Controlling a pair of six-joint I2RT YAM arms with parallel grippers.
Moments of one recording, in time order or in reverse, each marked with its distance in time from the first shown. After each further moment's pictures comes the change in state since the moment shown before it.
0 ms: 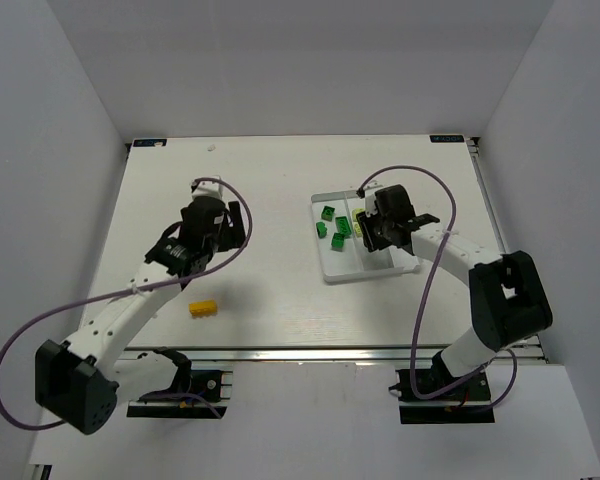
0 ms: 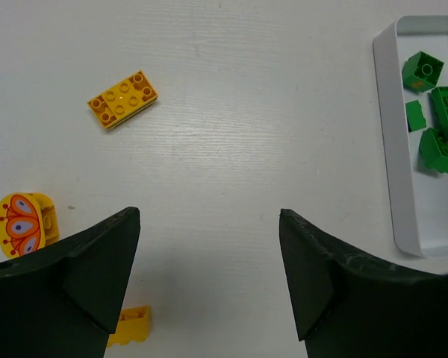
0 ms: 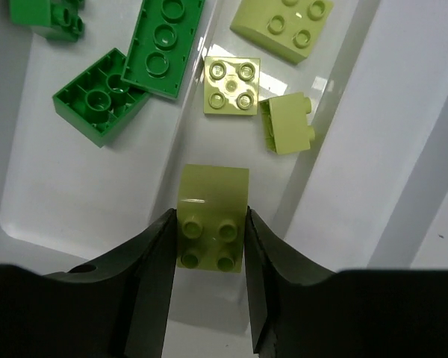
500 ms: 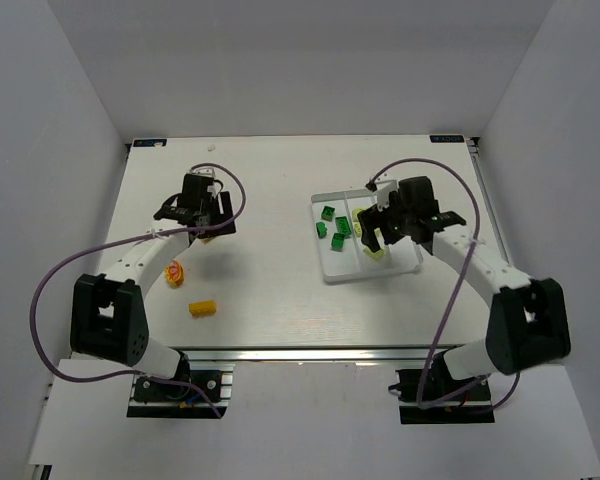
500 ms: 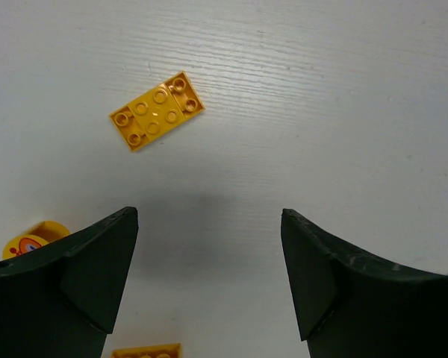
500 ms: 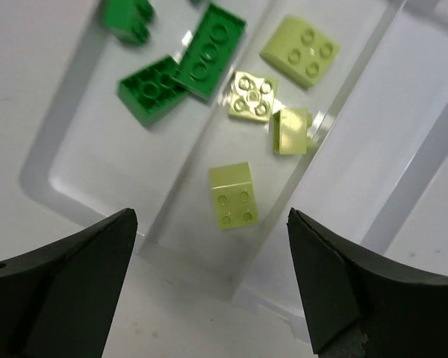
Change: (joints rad) left arm 0.242 0.398 0.163 0.009 0.191 0.072; right arm -0.090 -0.068 0.027 -0.081 -0.214 -0.131
